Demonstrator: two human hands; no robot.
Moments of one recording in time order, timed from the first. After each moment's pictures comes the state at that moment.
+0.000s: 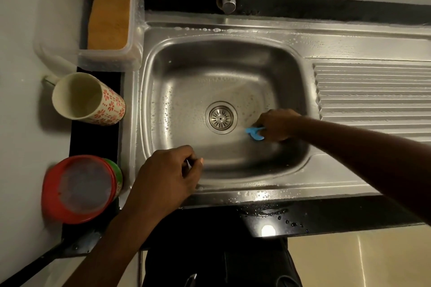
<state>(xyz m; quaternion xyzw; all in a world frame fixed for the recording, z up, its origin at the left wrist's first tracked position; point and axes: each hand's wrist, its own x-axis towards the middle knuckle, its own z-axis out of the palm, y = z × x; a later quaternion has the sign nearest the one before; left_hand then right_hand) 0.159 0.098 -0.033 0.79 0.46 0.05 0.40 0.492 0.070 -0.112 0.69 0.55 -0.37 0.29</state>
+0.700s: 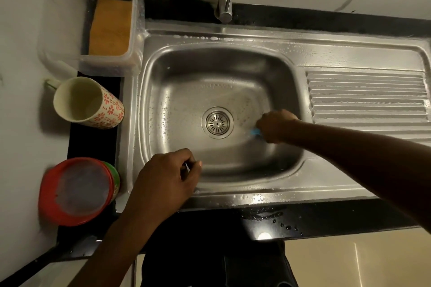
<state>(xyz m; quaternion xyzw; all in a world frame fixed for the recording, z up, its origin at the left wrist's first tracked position) 0.162 0.093 -0.029 0.79 0.46 0.07 0.40 0.494 0.071 -0.110 0.65 0.61 -0.25 0.38</state>
